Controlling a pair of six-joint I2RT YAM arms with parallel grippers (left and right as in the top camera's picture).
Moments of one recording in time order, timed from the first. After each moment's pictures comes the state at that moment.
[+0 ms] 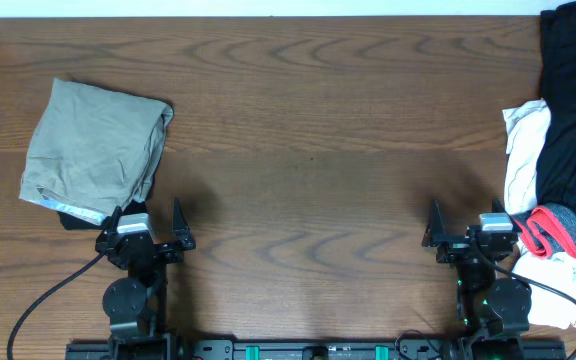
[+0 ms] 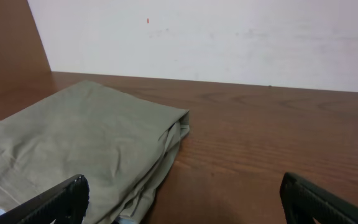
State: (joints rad) left arm 0.09 0.01 0.02 -0.11 -0.03 -0.04; right arm 0.09 0.02 0.01 -0.06 0.07 -0.01
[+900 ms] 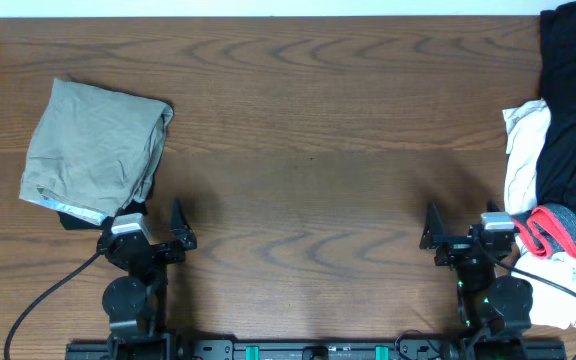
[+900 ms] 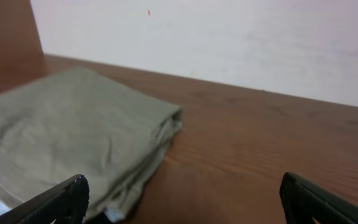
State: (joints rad) left arm 0.09 0.03 0.03 -0.14 -0.01 -0.15; right arm 0.09 0.03 0.05 -0.15 0.05 0.07
